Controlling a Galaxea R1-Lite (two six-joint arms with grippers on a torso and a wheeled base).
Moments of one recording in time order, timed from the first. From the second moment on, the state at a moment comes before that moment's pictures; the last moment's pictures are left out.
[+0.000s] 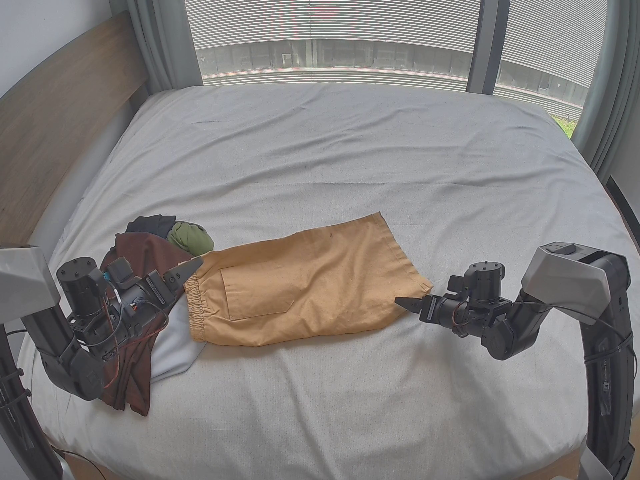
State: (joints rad) left arm -0.06 2.06 -0.40 -1.54 -0.38 -0.63; right arm 0.25 2.51 -1.01 -1.03 0.30 0.42
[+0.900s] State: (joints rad) left arm -0.06 2.09 -0.41 -1.54 -0.38 -0.63; right arm 0.37 2.65 -1.32 -0.99 0.24 0.55
